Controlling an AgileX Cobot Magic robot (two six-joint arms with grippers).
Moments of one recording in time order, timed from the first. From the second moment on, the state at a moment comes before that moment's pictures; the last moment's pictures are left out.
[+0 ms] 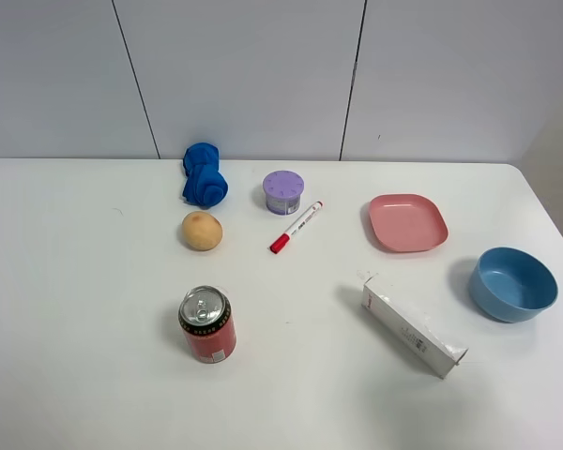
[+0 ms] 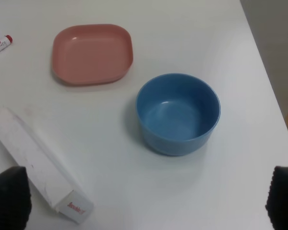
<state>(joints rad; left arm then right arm) 0.01 -0.01 -0.51 0.02 1.06 0.02 -0.06 0.00 -0.50 0.00 1.06 -0.04</state>
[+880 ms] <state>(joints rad) -0.02 0.12 -0.52 0.00 1.05 0.02 -0.06 0.00 -0.50 0.00 1.06 -0.04</state>
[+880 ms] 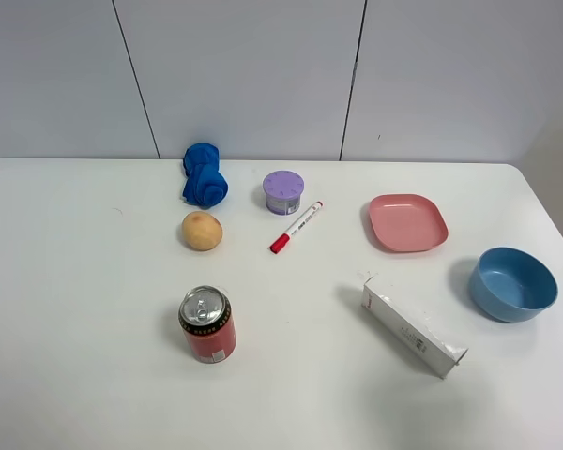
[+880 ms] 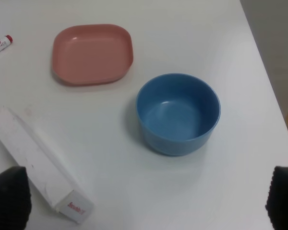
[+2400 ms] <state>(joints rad) -0.19 1.94 -1.42 -0.45 0.43 0.39 -0.06 0.00 -0.50 0.00 1.06 -0.04</state>
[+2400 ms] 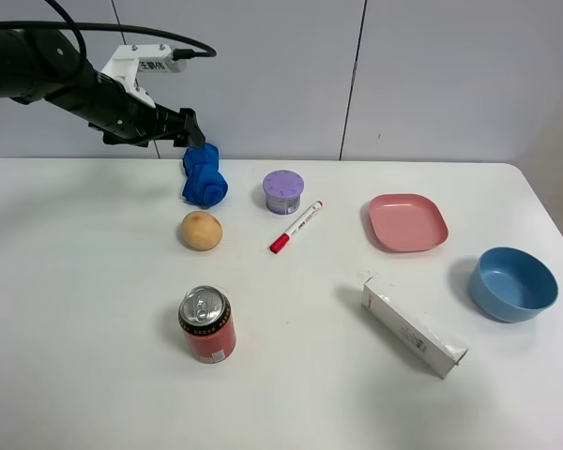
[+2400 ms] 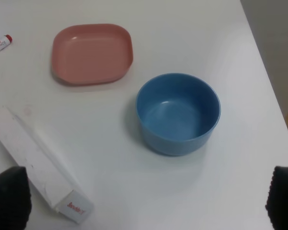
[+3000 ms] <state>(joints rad) -0.19 2.21 -1.60 -0.42 0.38 0.39 -0.06 0.00 -0.50 0.00 1.06 -0.04</state>
